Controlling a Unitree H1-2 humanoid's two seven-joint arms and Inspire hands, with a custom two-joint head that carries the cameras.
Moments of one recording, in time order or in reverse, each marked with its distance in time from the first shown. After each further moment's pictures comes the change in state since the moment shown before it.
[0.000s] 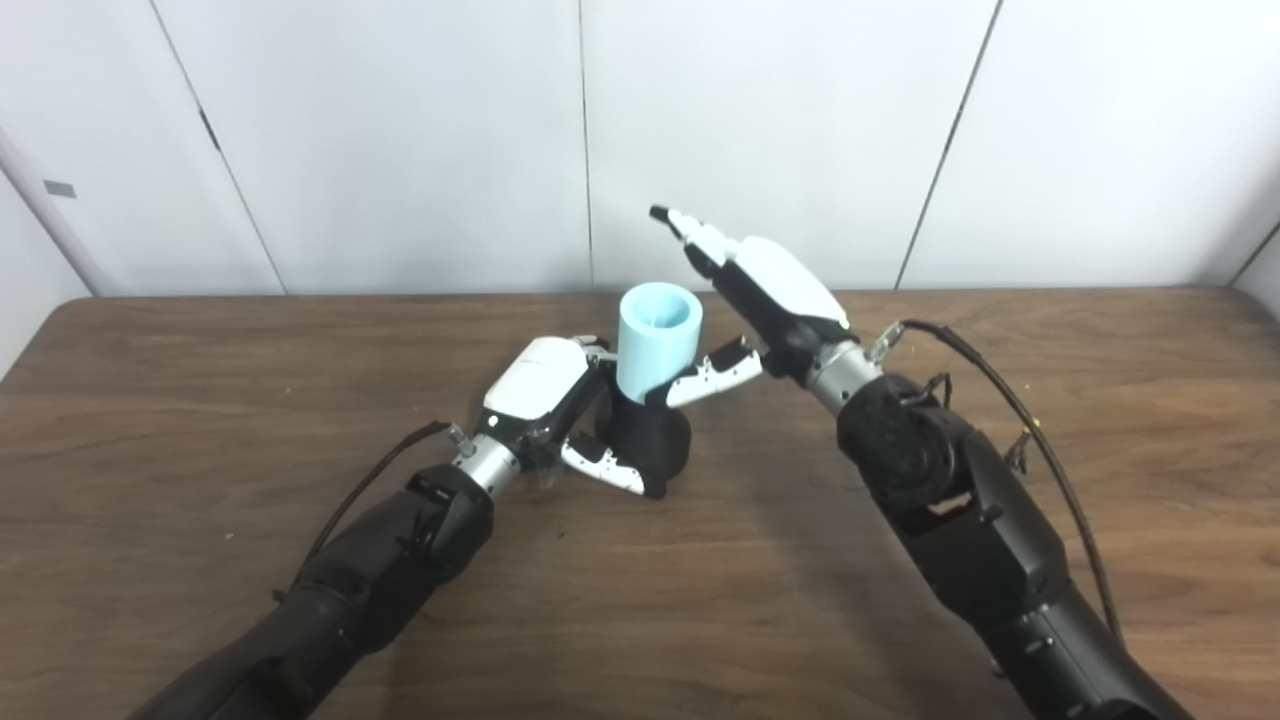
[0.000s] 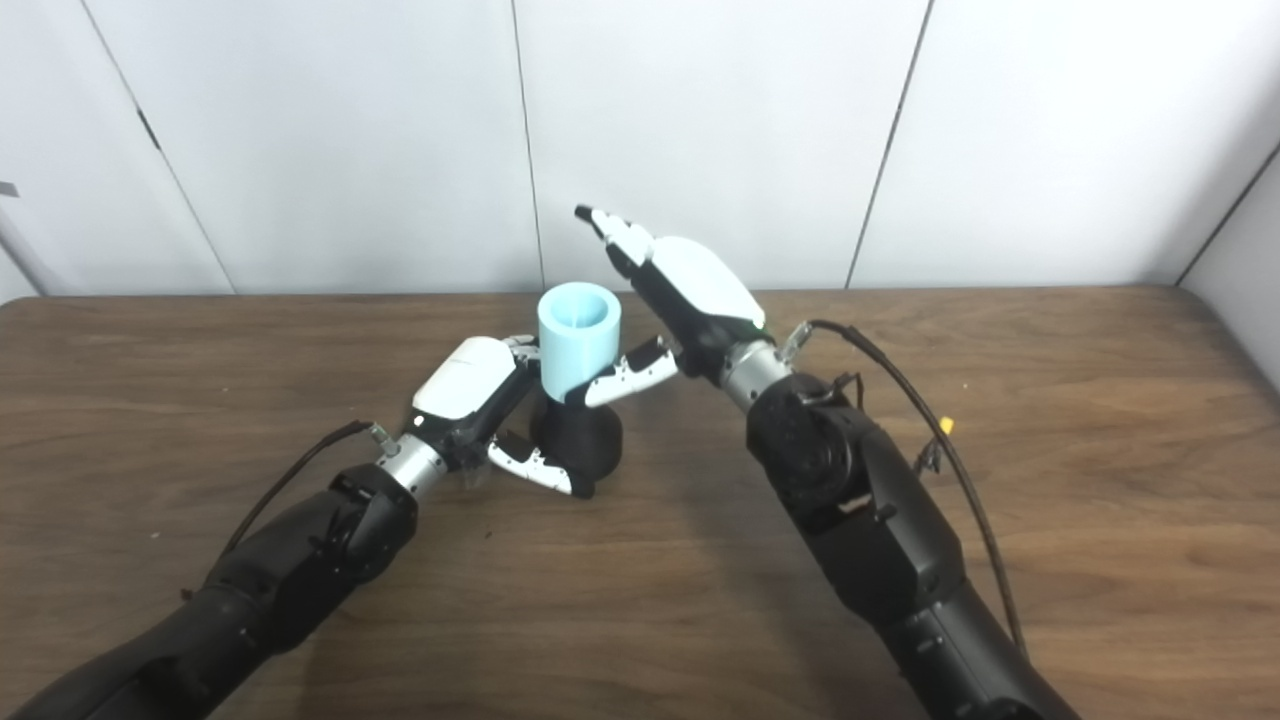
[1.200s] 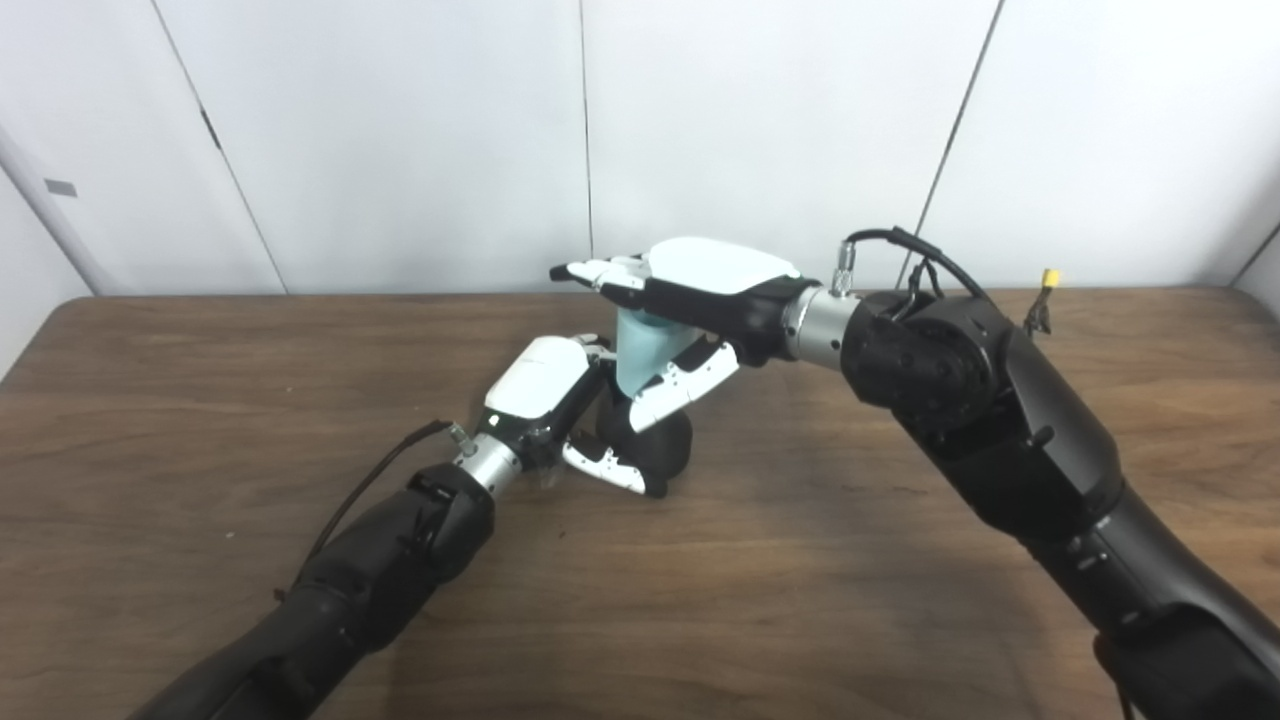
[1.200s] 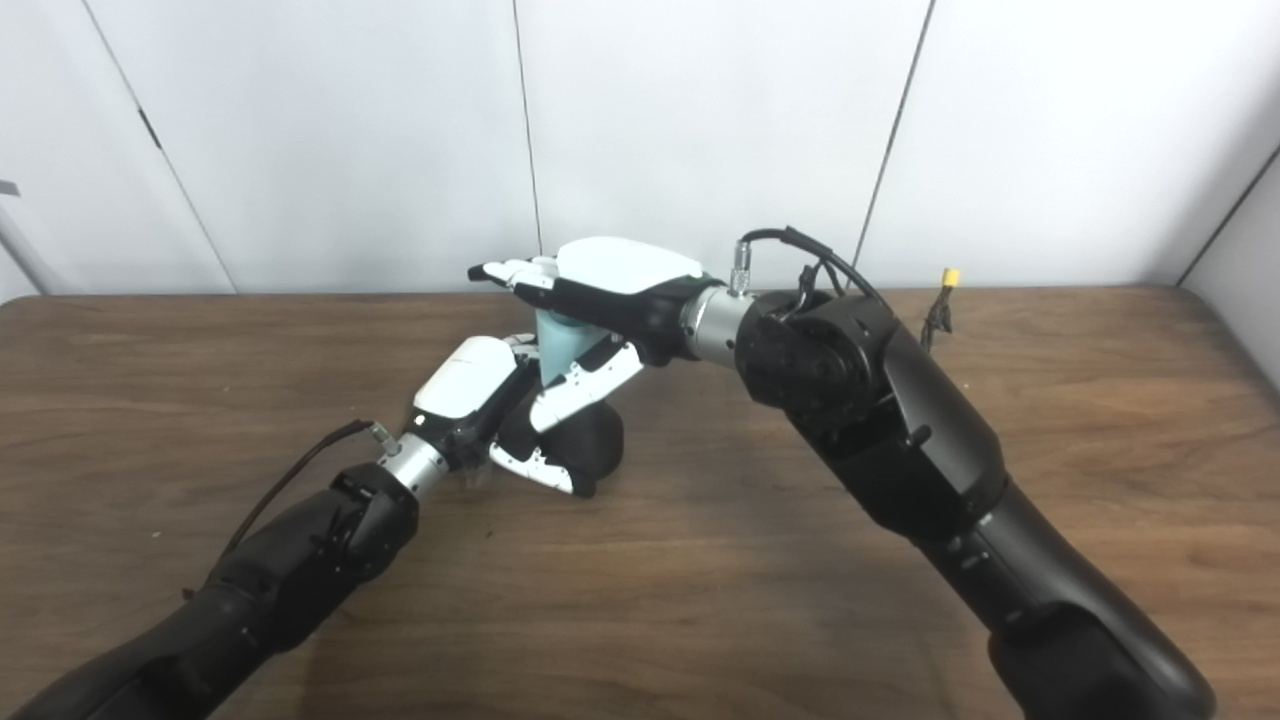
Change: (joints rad) left arm -0.001 -0.003 0.002 0.003 0.000 0.000 -0.003; right arm -0.180 -0.133 0.151 -0.207 0.011 0.057 0.536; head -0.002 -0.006
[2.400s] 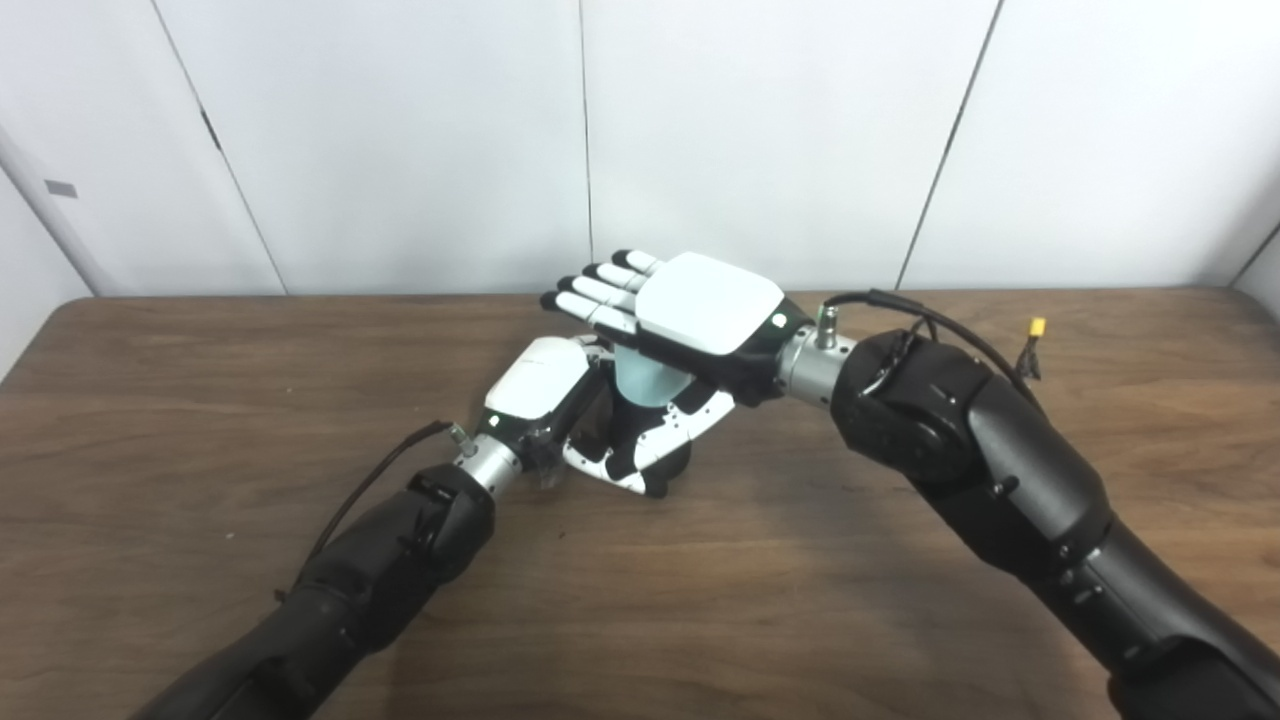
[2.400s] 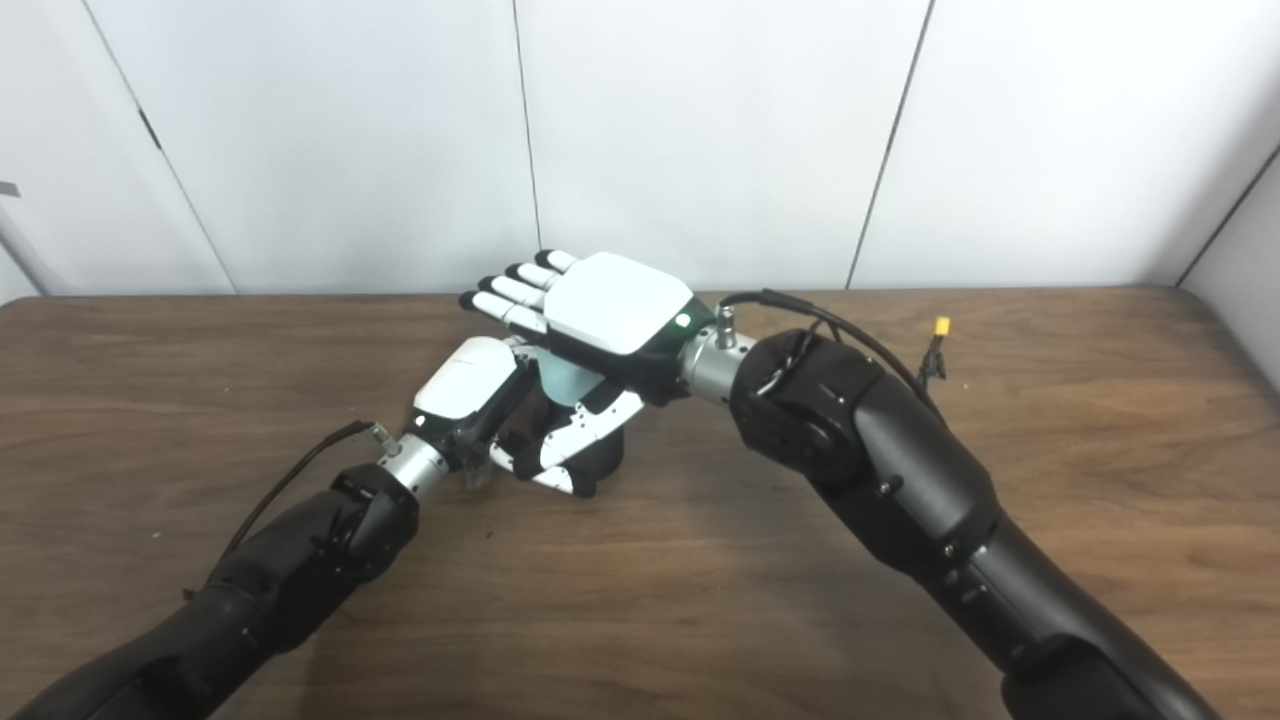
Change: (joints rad) left arm 0.000 -0.001 0.001 0.002 0.003 0.004 0.000; right arm 0.089 0.011 0.001 0.071 -0.231 -0.267 -0.195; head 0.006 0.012
